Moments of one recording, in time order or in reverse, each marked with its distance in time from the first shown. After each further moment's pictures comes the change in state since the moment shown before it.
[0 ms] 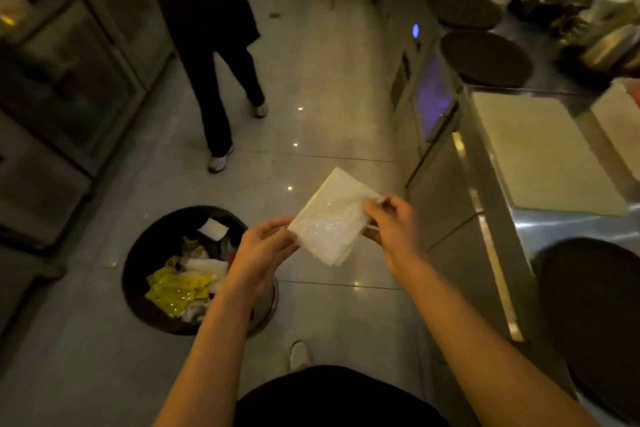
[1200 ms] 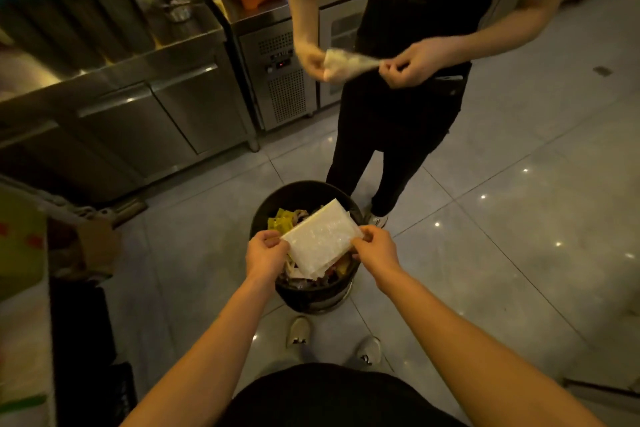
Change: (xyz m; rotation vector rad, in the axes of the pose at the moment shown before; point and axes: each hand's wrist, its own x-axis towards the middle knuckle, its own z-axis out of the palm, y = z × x) left_hand 0.015 -0.026 -0.131 -0.166 1.286 -0.133; right_hand 0.115 0.093 0.240 -0.881 -0.981 0.053
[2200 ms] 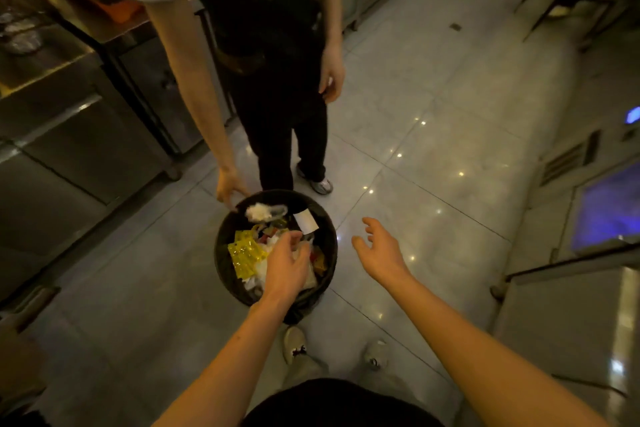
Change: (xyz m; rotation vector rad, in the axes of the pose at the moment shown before) left_hand 0.010 0.013 0.020 0.379 -0.492 0.492; right_hand -0.044 -0.002 0.008 -0.136 0.328 0.024
